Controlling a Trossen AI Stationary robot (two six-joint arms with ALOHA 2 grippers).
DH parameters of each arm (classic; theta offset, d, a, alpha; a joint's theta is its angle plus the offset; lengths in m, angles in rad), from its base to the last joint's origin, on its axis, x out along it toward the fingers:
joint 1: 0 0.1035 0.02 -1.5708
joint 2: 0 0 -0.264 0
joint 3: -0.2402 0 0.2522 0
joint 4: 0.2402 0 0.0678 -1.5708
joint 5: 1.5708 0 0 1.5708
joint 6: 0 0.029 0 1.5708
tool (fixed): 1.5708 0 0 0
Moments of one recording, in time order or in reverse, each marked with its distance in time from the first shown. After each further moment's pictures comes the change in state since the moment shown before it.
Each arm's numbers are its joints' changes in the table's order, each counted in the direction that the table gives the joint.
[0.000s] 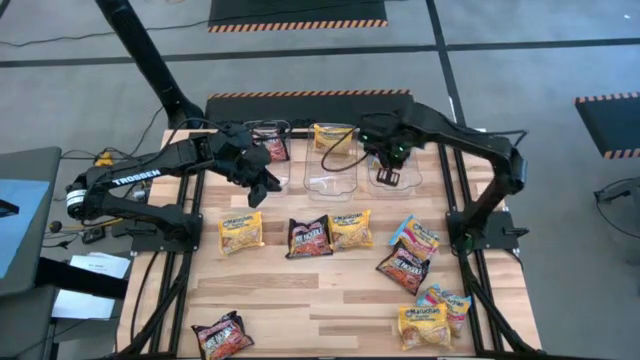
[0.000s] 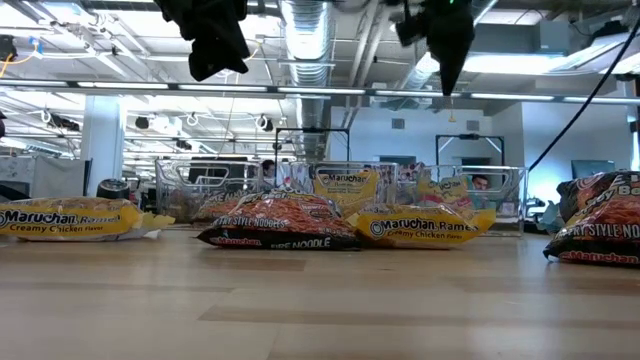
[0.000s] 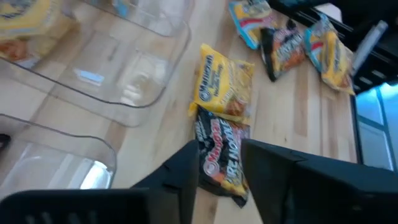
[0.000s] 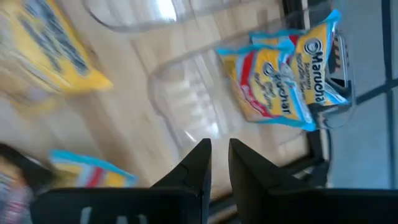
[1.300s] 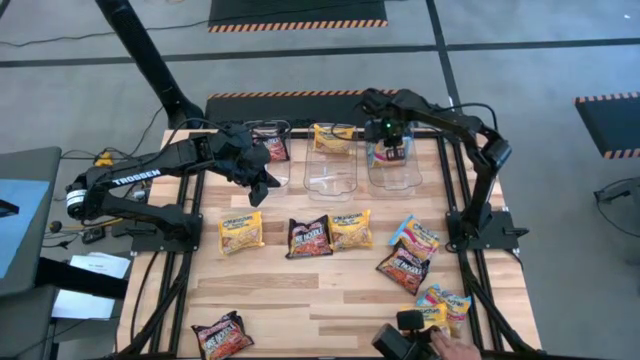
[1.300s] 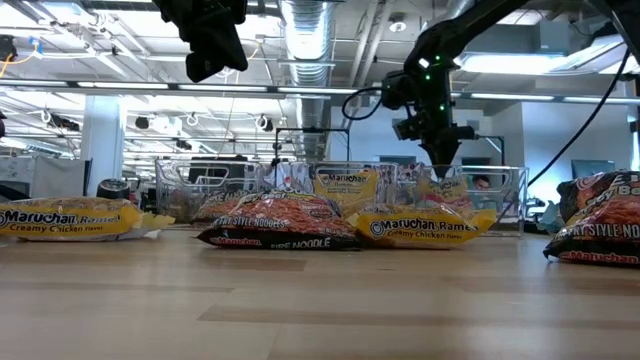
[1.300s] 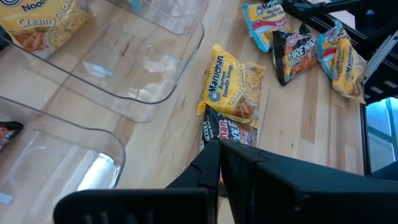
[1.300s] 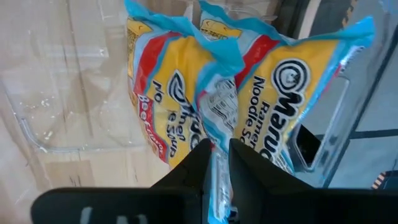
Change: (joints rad) left arm 0.000 0.000 0.000 0.014 -0.026 -0.029; right arm -0.407 0.193 0.234 -0.423 0.010 -0.810
